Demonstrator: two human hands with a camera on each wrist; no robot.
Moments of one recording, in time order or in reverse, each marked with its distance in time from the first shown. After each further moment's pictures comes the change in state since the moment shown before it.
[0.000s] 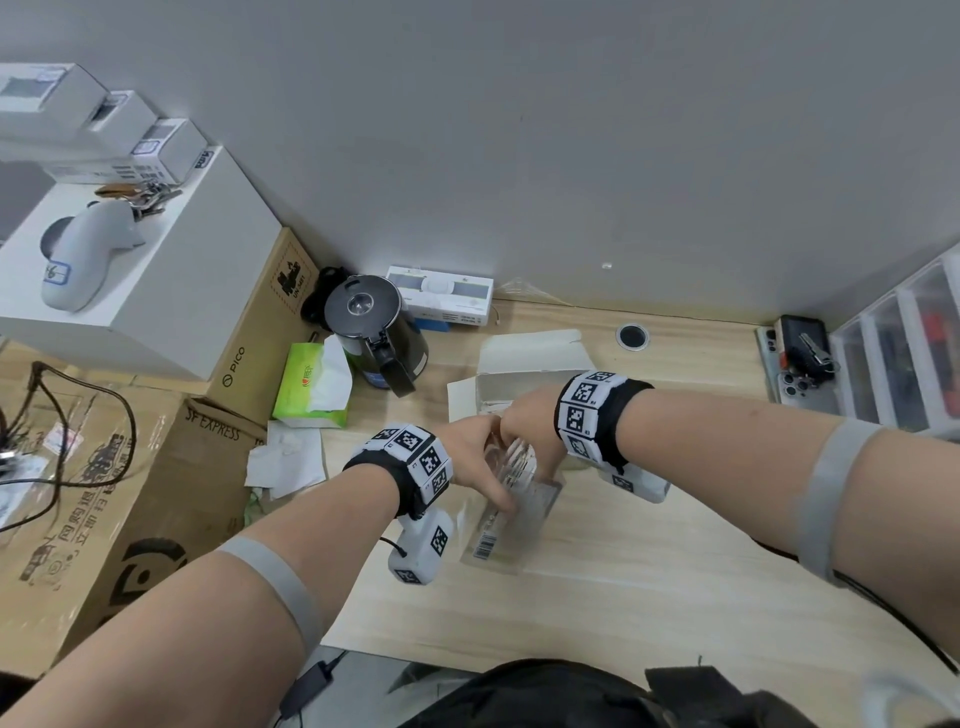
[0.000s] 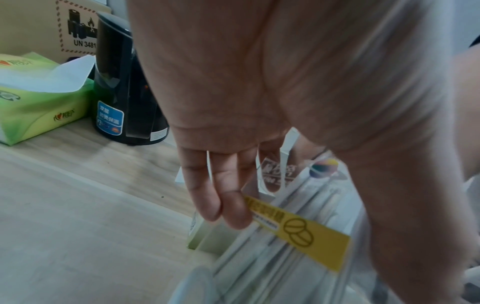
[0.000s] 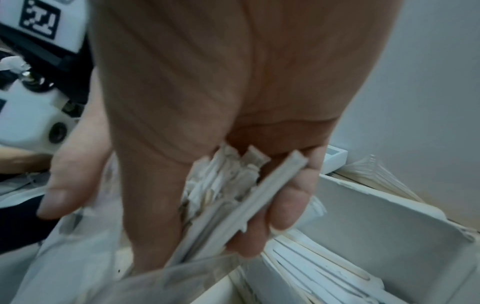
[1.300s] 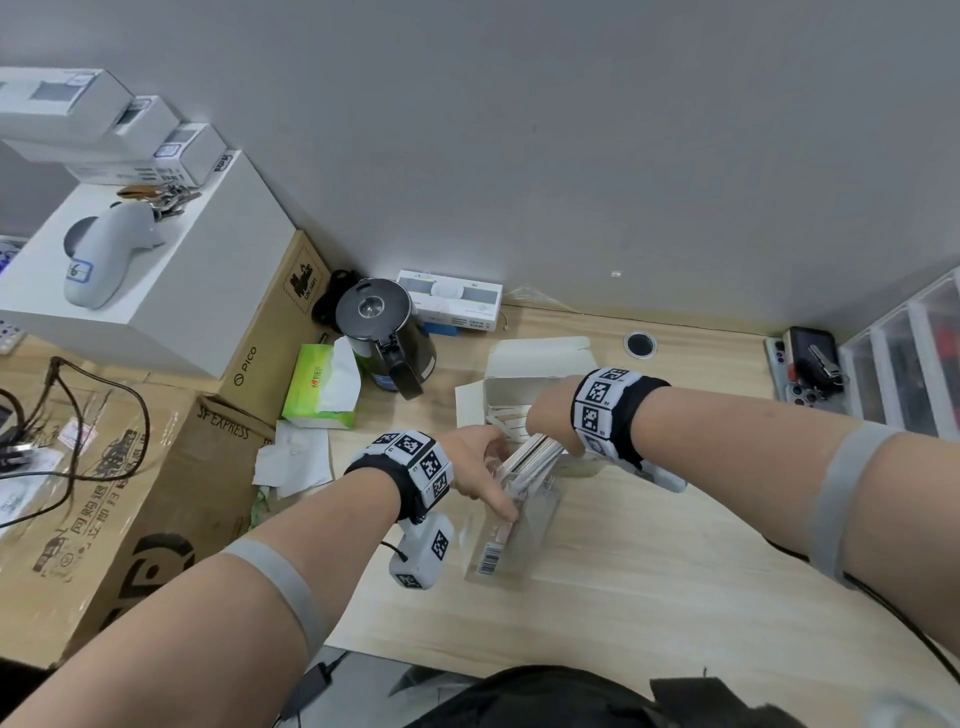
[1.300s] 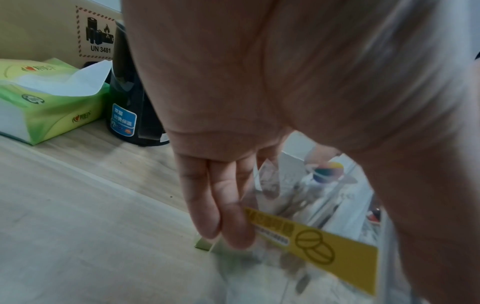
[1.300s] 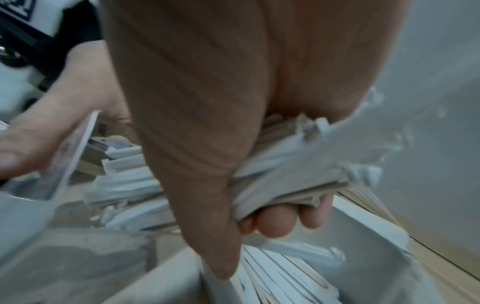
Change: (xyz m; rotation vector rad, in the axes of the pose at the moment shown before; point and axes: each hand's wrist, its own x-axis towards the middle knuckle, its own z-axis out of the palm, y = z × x) left_hand -0.015 0.004 -0.002 -0.114 -0.050 -0.038; right_hand 0.025 0.020 0.003 -0.304 -0.234 0.144
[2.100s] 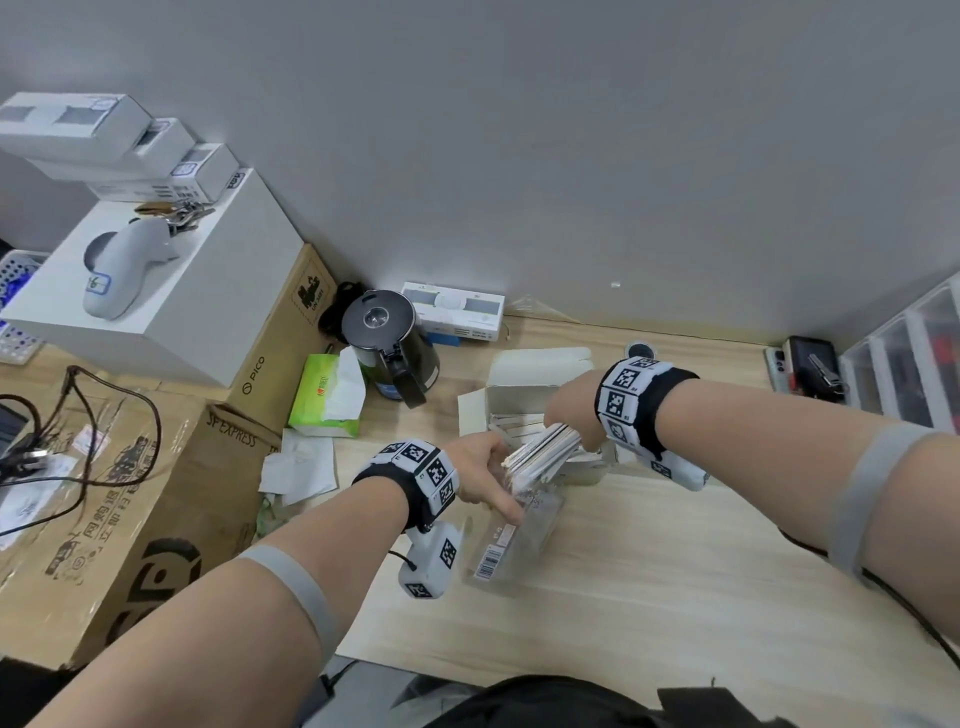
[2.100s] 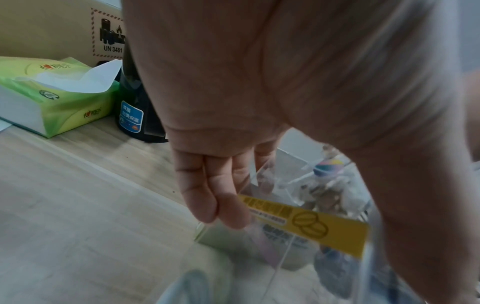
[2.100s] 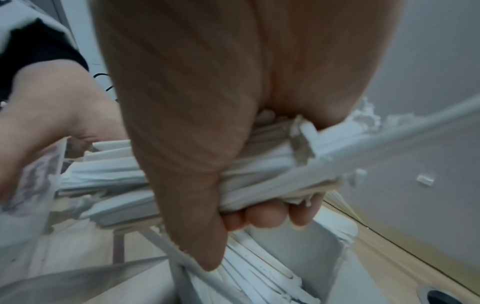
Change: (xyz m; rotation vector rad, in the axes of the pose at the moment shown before) left_hand 0.003 -0.002 0.007 -0.062 0.054 -0.023; right_hand -0.024 0.026 0.011 0.069 0.088 0.012
